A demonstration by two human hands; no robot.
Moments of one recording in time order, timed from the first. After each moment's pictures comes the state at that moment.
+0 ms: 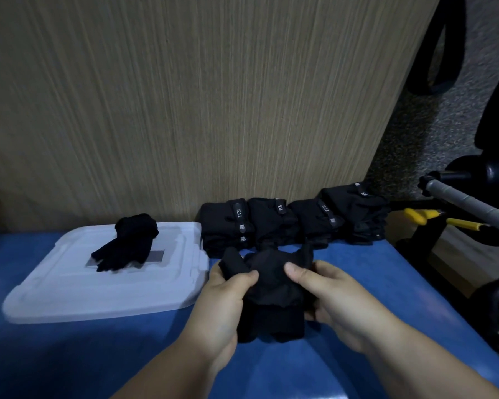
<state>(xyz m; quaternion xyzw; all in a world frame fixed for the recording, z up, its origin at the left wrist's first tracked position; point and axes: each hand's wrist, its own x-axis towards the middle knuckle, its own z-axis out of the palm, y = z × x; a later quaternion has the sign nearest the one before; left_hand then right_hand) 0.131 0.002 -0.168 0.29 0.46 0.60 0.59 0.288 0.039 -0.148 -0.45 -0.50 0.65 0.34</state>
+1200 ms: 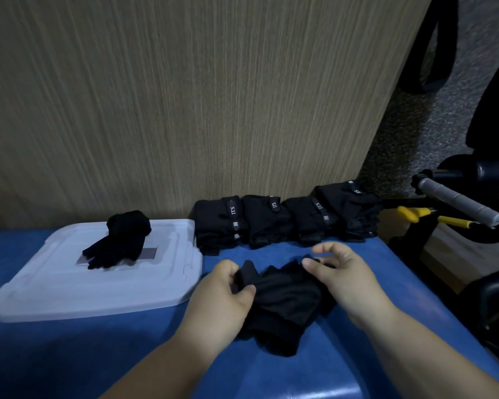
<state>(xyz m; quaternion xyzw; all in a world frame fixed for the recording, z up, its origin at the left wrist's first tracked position) 0.125 0.005 -0.176 0.52 0.68 0.40 0.32 0.314 0.074 -0.168 -0.56 -0.54 0.47 0.42</state>
